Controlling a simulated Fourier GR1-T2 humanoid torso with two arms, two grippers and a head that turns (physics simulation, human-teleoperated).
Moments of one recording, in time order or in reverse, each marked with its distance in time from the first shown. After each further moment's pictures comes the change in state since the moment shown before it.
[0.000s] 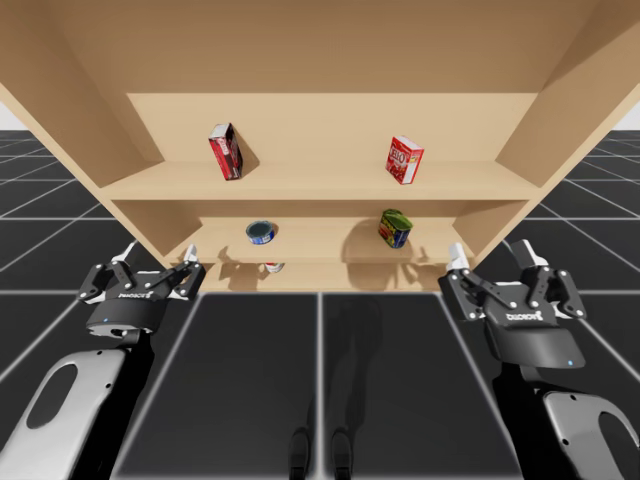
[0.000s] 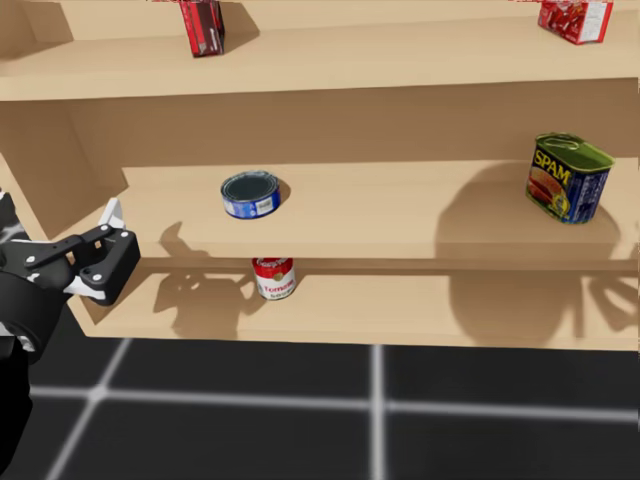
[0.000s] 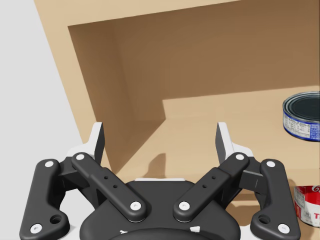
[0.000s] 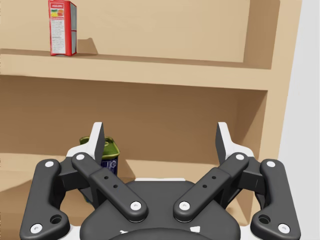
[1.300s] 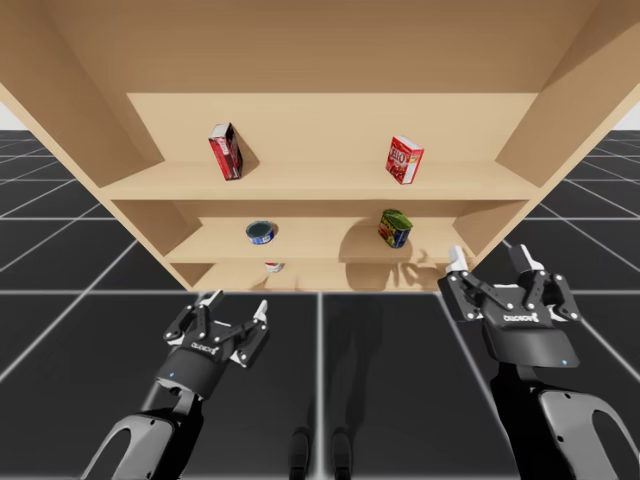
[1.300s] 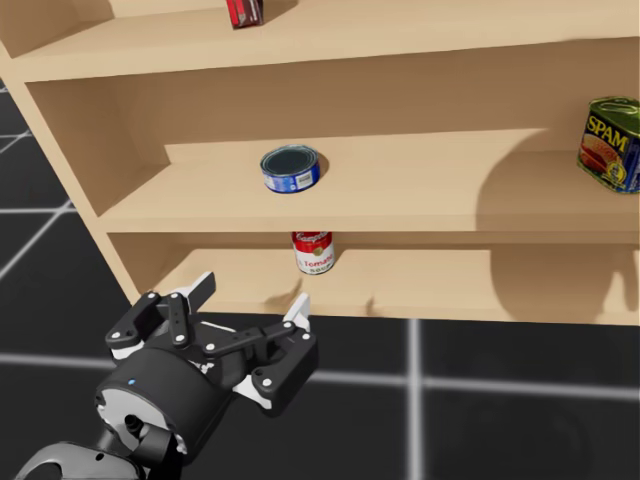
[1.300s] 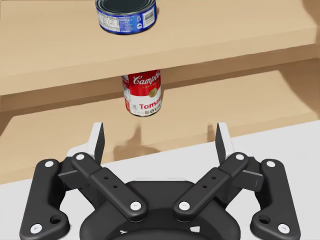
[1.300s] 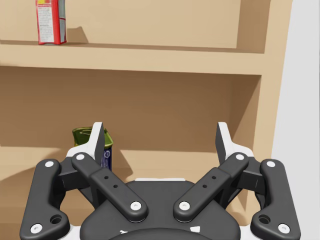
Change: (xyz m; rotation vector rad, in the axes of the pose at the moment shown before) left arm -0.016 -0.086 0.071 -0.370 0.237 0.122; right arm -0.007 -0.002 0.002 -0.025 0.026 -0.014
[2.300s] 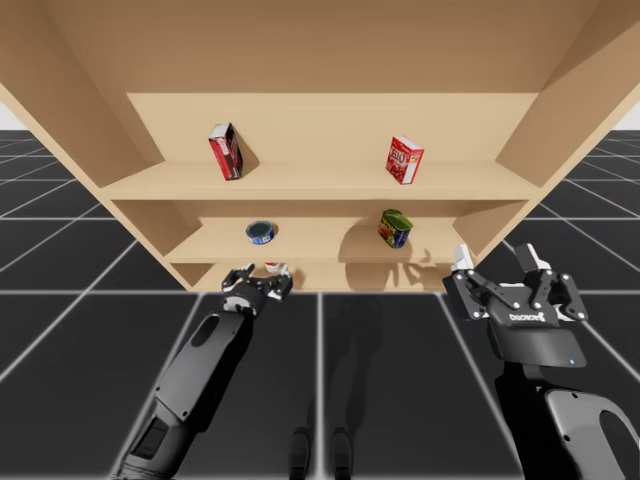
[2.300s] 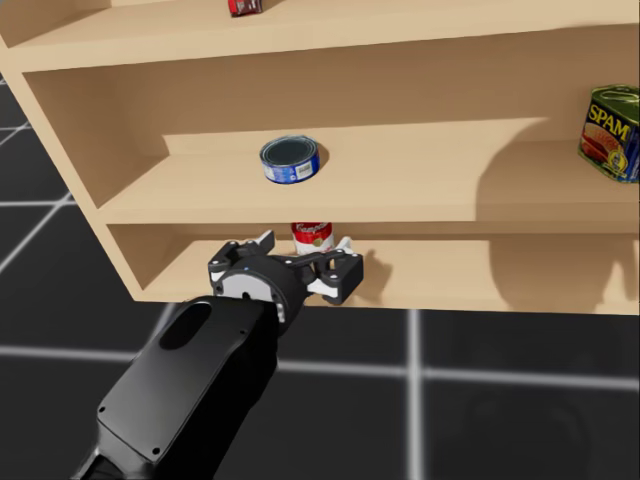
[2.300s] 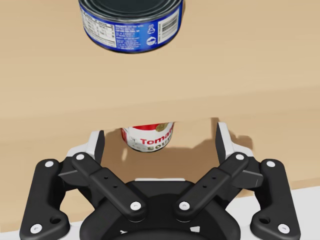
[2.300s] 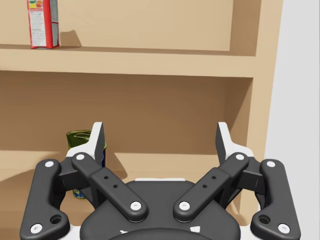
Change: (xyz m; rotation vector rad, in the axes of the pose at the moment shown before) left arm -0.021 0.003 -0.134 0.052 0.130 0.074; right arm 0.002 -0.006 -0.001 -0.009 -0.006 -0.003
